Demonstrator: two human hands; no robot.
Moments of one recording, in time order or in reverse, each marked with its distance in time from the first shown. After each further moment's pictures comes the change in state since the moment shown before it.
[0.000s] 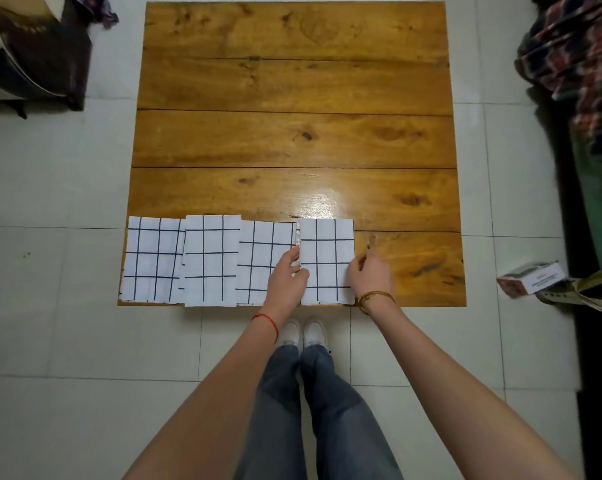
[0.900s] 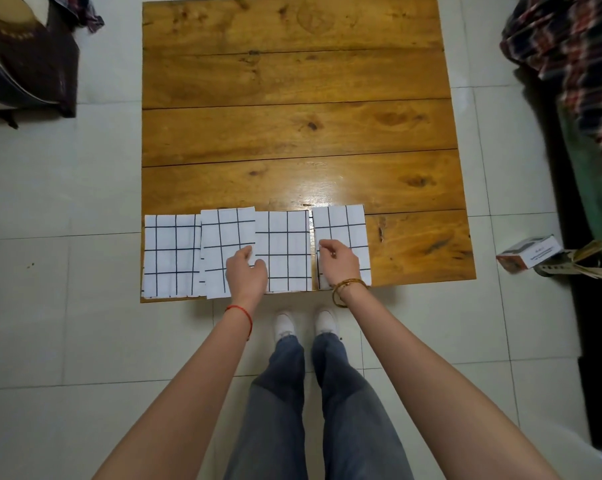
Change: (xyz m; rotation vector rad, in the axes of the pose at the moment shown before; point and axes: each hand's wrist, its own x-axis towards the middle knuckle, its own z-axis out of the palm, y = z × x) left_hand -0.001 -0.018 -0.087 0.201 0.321 -0.027; right_hand -0.049 -0.062 0.036 0.465 -0.176 0.018
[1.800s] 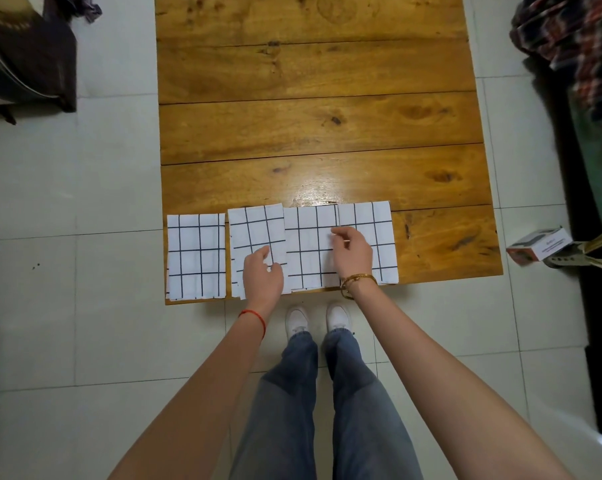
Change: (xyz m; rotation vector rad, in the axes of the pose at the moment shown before) left_hand 0.019 -0.018 -0.027 0.067 -0.087 0.080; right_hand 0.000 -0.028 0.039 0.054 0.152 -0.018
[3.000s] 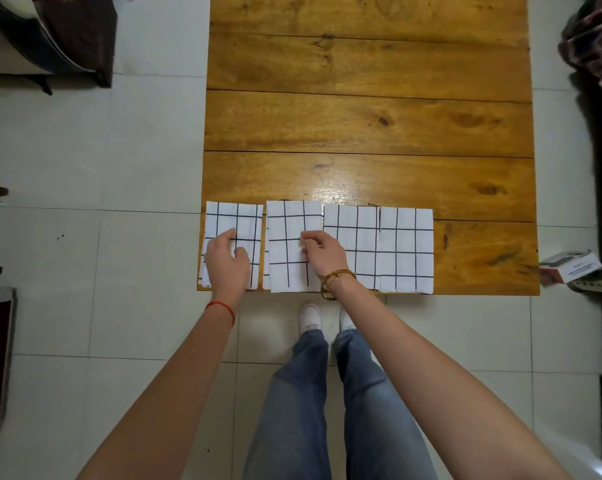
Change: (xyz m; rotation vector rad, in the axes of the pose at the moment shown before) left_hand 0.033 -0.035 -0.093 -0.034 0.281 0.001; right_hand -0.022 -0.038 0.088 0.013 -0.325 0.045
